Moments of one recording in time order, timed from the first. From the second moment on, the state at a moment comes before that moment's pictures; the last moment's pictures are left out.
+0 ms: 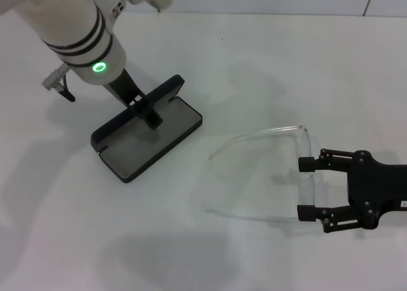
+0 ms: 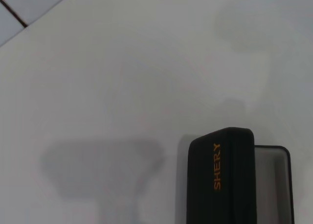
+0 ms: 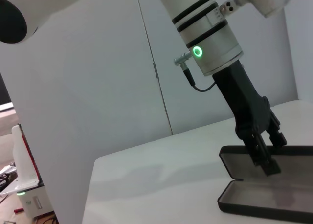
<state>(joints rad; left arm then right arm) -0.84 -2.09 1.50 1.17 2.81 1.47 -2.81 0.40 2.02 -1.01 -0.67 -1.74 -1.72 1.23</state>
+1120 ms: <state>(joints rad) -0.72 -2.09 1.68 1.31 2.75 1.32 -2.50 0.38 2.02 -1.00 -0.65 -1.69 -1.72 1.22</state>
